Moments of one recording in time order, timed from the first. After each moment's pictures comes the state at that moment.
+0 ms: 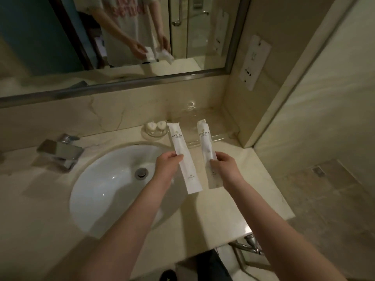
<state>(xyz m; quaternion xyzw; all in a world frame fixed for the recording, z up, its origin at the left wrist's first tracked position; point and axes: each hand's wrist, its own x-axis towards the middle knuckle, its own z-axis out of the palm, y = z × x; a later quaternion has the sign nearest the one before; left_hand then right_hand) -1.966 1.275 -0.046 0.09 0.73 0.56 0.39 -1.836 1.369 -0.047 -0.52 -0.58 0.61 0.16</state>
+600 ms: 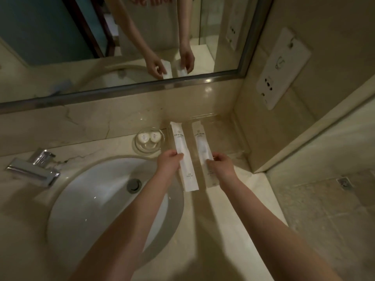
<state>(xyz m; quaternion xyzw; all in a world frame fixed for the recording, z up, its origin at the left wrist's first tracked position) -2.030 1.408 -0.097 0.04 0.78 0.49 0.38 -1.911 1.503 -0.101 -0.53 -0.55 0.63 0.11</state>
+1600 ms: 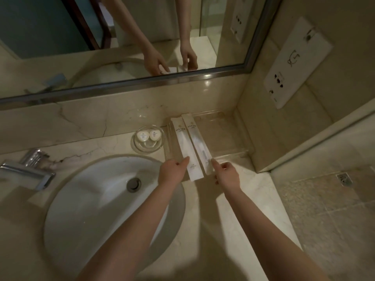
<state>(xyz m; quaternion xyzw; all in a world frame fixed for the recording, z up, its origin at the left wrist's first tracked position) -2.024 1.406 -0.122 0.13 0.88 0.30 0.34 -1.899 1.498 -0.131 -0.61 -0.60 0.52 0.04</state>
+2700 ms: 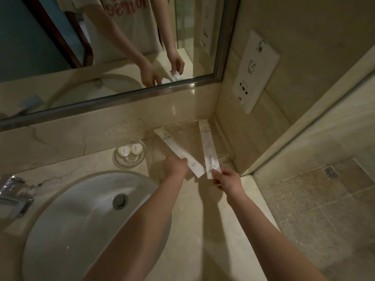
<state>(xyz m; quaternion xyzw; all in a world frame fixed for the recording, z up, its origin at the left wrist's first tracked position) -2.008 1.482 -0.126 0.06 0.87 0.36 0.33 -1.859 1.531 -0.124 -0.58 -0.46 0.66 0.15</state>
